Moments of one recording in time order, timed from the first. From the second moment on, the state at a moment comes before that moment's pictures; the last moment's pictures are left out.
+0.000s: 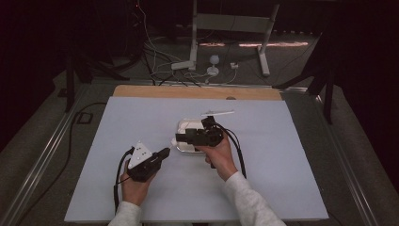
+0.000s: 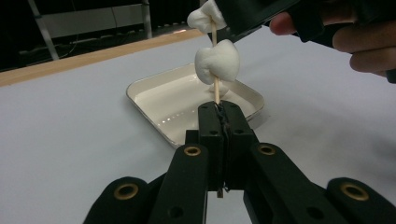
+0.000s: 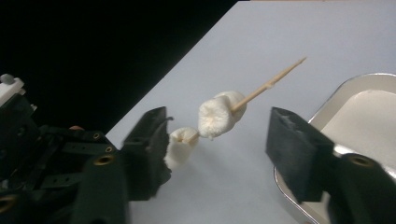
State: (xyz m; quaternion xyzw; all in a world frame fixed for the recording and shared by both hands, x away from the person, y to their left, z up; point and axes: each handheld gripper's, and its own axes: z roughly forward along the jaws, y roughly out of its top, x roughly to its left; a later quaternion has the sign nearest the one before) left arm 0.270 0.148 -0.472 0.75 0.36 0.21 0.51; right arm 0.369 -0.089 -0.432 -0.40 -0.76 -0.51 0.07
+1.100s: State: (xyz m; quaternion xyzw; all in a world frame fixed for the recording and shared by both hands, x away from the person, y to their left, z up) left arm 0.267 0.145 -0.471 0.74 0.33 0.21 0.54; right arm 0.369 -0.094 -0.423 -0.44 -0.70 -0.55 0.10
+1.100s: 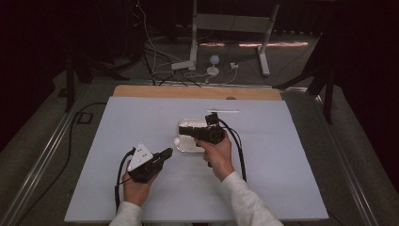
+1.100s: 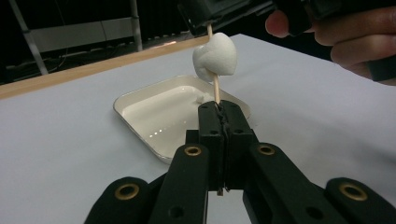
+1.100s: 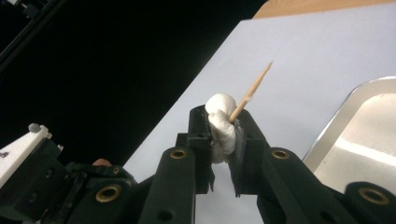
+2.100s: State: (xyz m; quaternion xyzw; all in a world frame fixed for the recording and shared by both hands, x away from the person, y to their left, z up) left arm 0.269 0.157 -0.478 0.74 0.36 0.22 0.52; right arm 0.396 -0.145 -0.416 -0.47 -0.74 -0.48 -0.04
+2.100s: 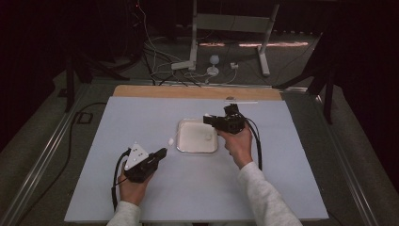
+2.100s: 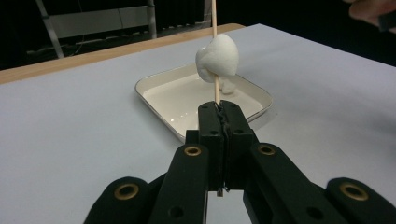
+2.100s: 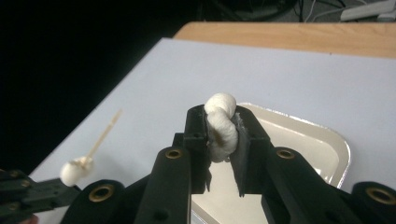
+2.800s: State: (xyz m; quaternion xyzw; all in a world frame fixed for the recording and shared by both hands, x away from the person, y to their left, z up) left arm 0.271 0.157 -0.479 0.74 0.37 0.22 0.51; right arm 0.405 -0.125 -0.449 -0.46 -0.77 -0.43 -0.04
